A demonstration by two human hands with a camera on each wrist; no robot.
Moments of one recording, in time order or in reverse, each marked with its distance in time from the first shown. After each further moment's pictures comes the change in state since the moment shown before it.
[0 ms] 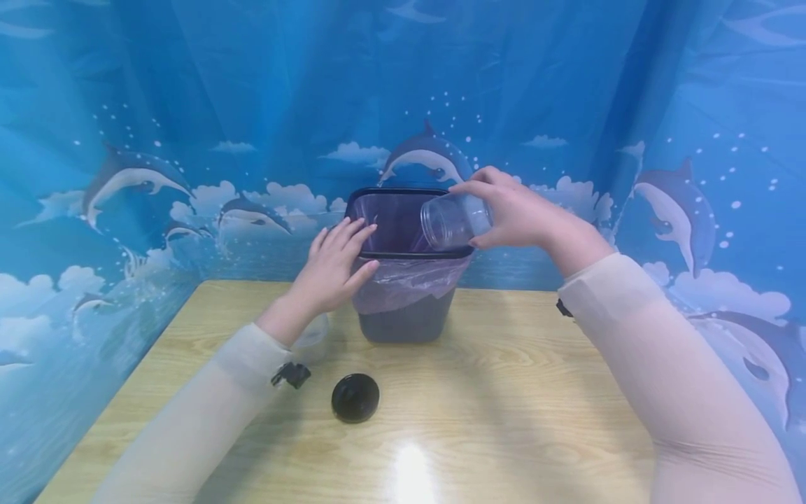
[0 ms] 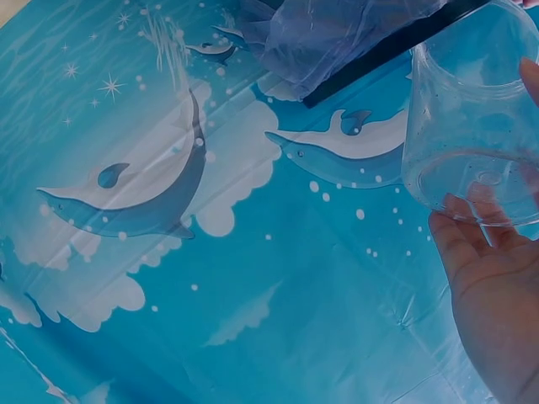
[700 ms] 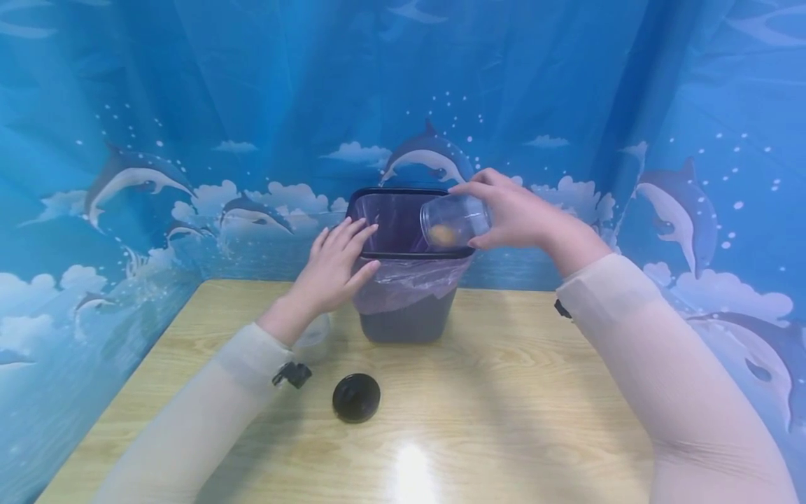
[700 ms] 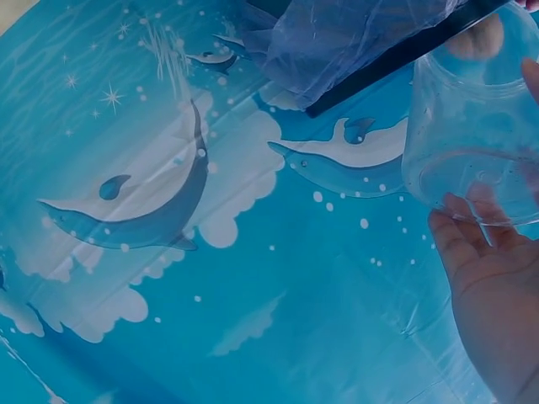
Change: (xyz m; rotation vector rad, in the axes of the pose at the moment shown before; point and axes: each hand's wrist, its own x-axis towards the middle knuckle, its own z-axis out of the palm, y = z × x) left_hand 0.000 0.000 0.000 -0.004 -0.001 -0.004; right_hand 0.003 0.001 0.004 0.031 -0.006 0.016
